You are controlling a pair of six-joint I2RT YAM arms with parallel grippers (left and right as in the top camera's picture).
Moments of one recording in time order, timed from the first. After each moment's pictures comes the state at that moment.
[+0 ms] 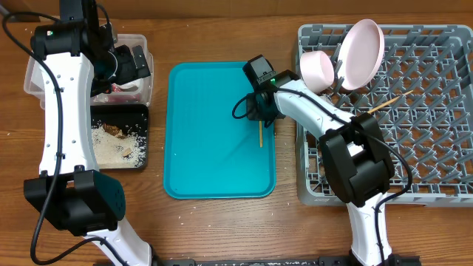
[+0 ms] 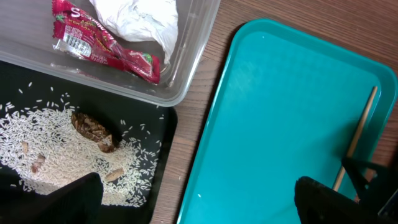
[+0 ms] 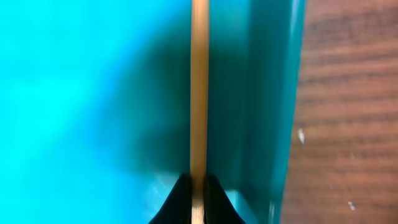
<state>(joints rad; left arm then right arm) 0.13 1.92 2.02 -1.34 0.12 -0.22 0.50 2.22 1.67 -0.80 0.02 0.50</state>
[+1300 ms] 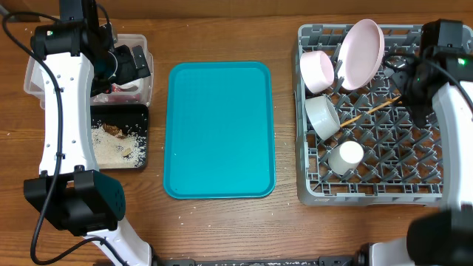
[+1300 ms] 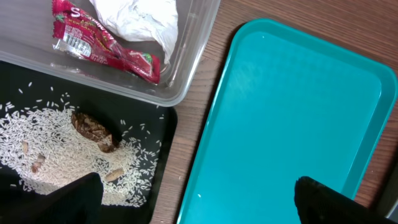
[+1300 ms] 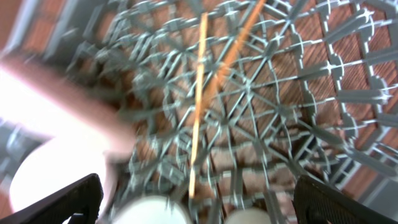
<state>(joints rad) 0.13 1.92 2.02 -1.34 0.12 -0.22 -0.15 1.64 1.64 -1.19 0.16 0.90</state>
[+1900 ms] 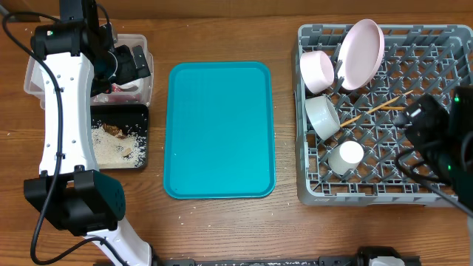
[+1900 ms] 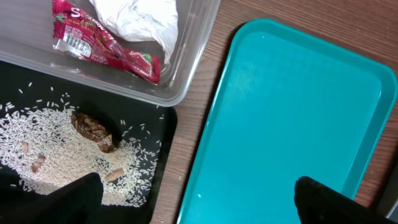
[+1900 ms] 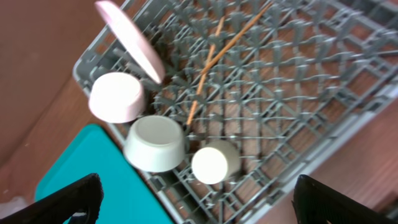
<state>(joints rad) 0.13 1.92 2.02 -1.34 0.12 -0.22 -0.02 1.12 1.66 -1.48 0.20 0.81</state>
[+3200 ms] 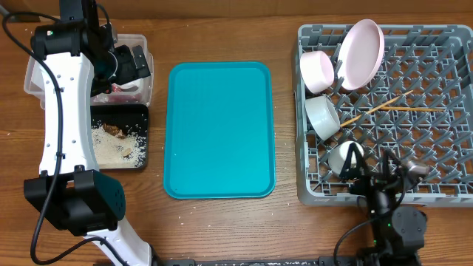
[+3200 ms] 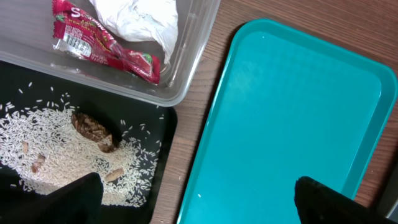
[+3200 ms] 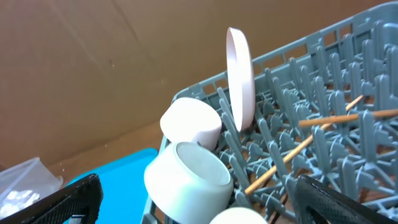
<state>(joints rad) 0.13 1.92 2.02 -1.34 0.12 -0.22 0.07 0.07 0.14 -0.15 0.05 0.45</state>
